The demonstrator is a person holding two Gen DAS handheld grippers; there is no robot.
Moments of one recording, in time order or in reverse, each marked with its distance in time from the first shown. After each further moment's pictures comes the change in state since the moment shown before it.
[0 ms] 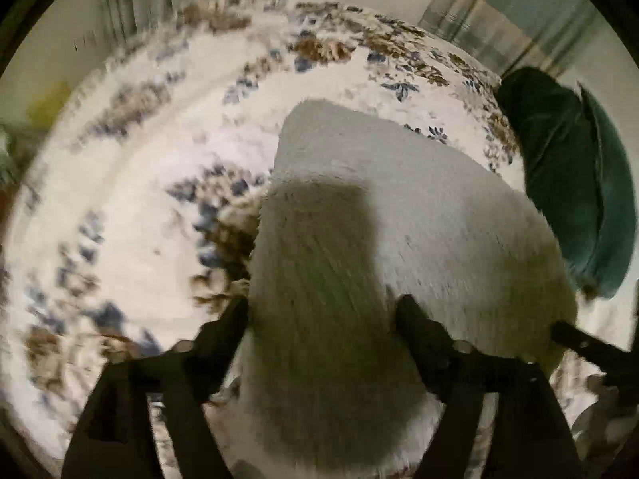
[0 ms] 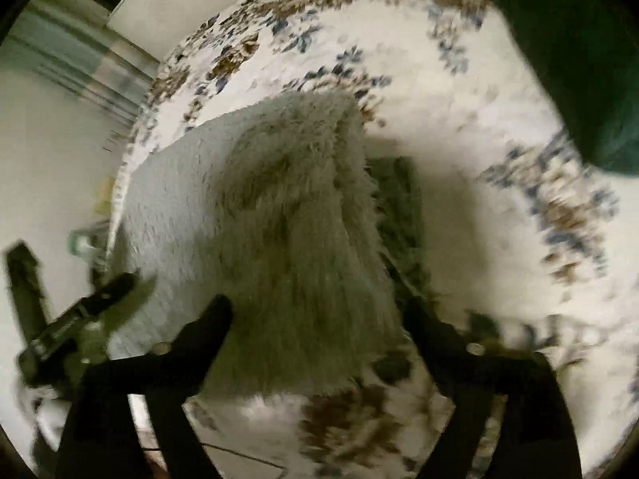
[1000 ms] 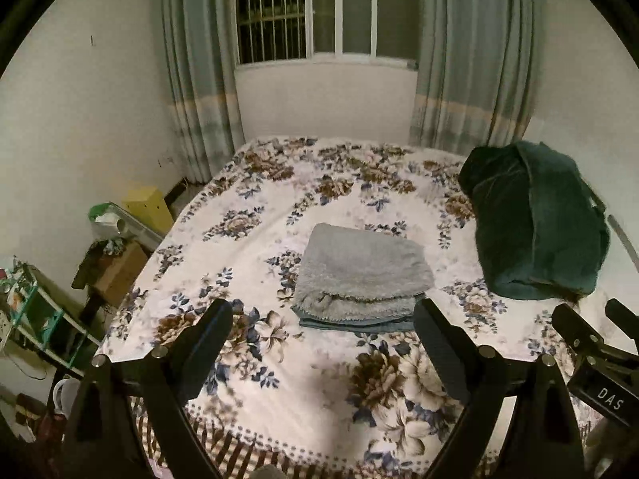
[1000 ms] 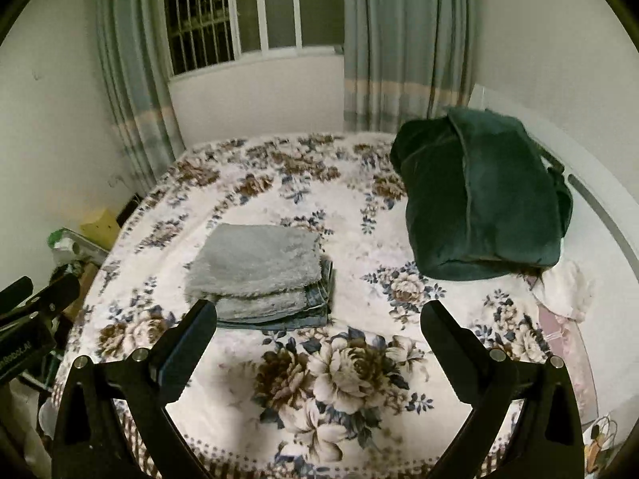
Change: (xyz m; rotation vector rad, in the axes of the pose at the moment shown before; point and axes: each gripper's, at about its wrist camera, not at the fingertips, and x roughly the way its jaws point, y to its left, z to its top) left arm -0.368 -0.105 -0.191 0.052 -0.453 0.191; right arm -0.446 0.091 -0.276 -0.239 -0.555 -0.235
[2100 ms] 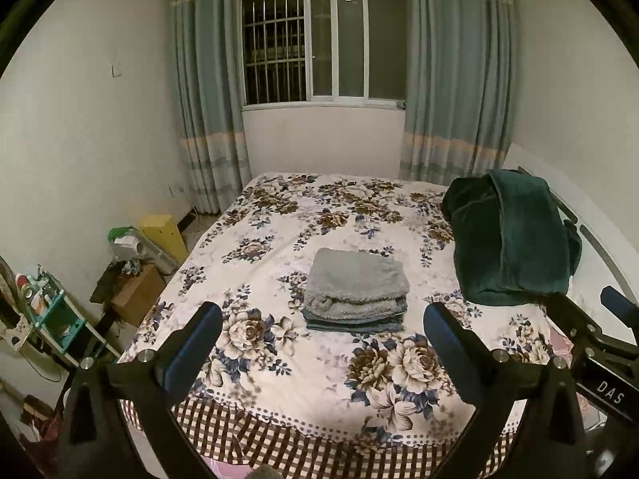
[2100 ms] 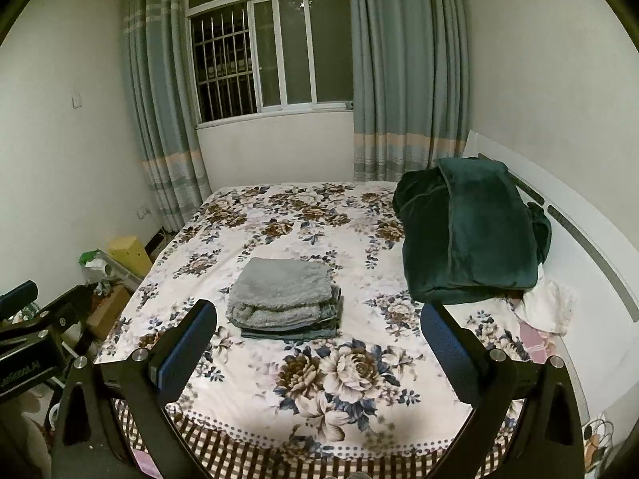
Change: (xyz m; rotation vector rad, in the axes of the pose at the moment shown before) left arm -0.151 0.005 -0.029 0.014 -0.121 0.001; right arm -0.236 -0.004 -0.034 -0.023 -0.156 0.055
